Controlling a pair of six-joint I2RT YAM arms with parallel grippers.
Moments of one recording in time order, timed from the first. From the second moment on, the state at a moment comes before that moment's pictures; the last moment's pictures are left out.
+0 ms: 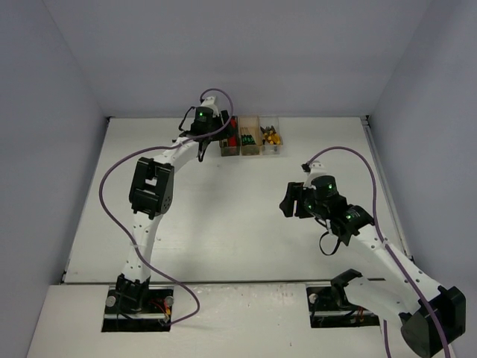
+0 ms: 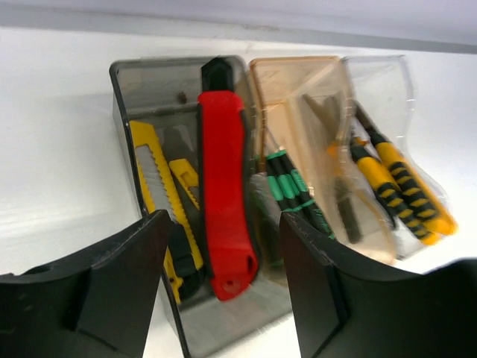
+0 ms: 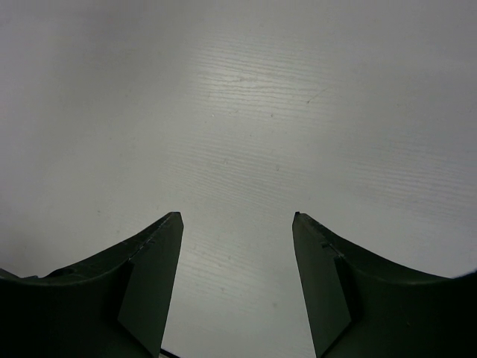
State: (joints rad) left arm -0.35 2.37 1.93 0.00 0.14 -0.47; right arm 0.47 0.94 0.68 -0.41 -0.04 0.38
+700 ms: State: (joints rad) left arm -0.36 0.96 1.39 -0.63 -0.31 -0.27; right arm 0.47 0.78 0.89 -0.47 0.24 0.28
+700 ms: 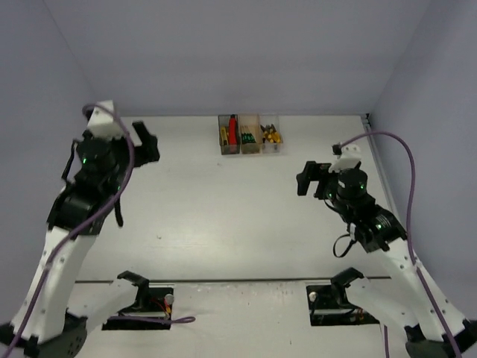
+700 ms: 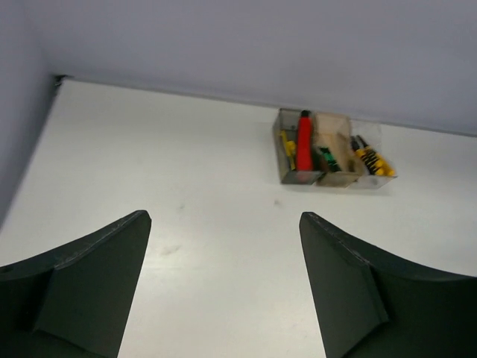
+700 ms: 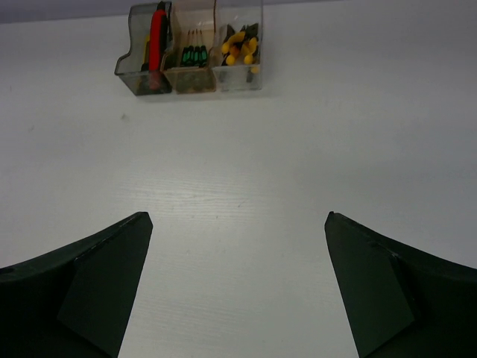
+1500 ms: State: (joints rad) left arm -0.36 0.48 0.89 -0.82 -0.58 -0.22; right arm 0.47 0.38 0.84 -0.51 0.52 0.21
